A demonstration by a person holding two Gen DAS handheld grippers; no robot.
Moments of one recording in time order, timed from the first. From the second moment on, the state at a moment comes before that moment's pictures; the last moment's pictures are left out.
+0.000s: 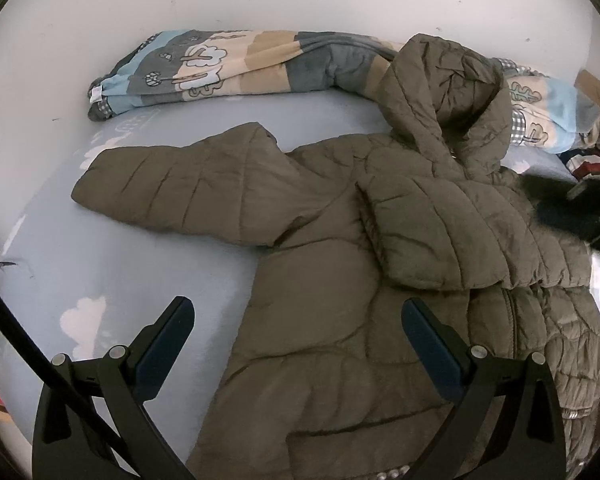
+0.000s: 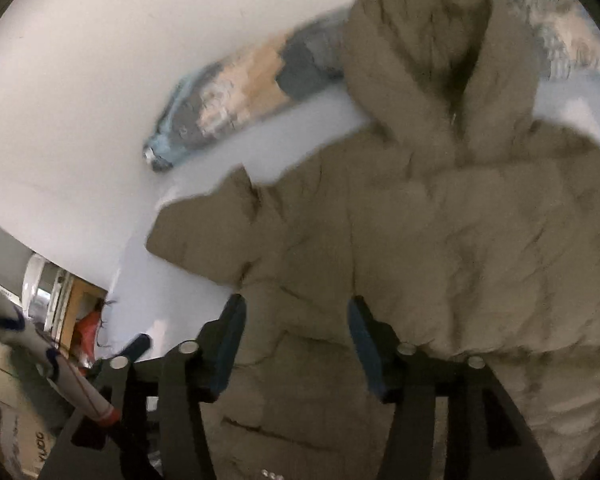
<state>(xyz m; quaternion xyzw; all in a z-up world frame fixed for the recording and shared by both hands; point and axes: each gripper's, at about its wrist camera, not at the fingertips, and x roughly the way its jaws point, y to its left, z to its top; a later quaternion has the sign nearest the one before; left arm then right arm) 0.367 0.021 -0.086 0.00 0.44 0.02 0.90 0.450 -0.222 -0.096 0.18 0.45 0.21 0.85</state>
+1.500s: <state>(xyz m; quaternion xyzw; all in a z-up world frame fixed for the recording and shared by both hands) 0.364 0.034 -0.089 0.00 0.45 0.02 0.89 0.334 -0.244 -0.115 0.07 0.46 0.04 0.89</state>
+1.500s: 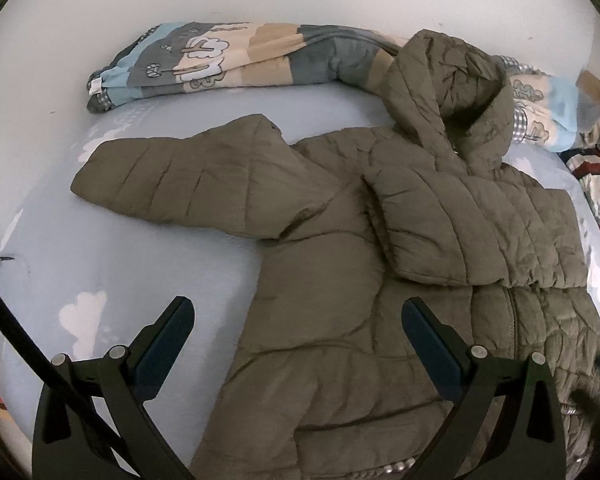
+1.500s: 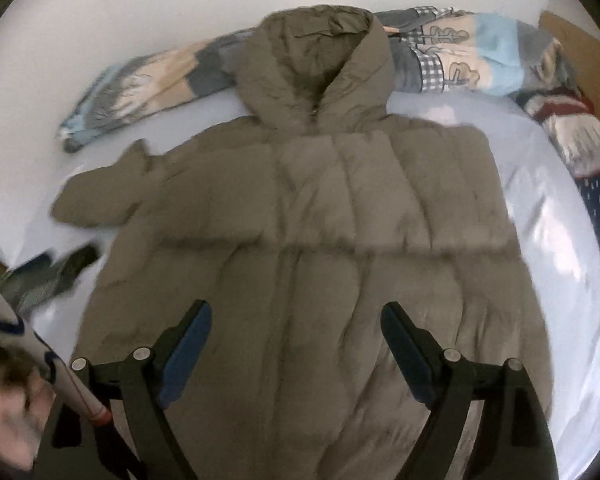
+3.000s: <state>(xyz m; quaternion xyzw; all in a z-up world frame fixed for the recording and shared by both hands) 0.499 0.421 -0.207 -0.47 0.34 0.10 0.81 0.323 -0.228 -0.194 0.03 0.52 0.05 0.85</state>
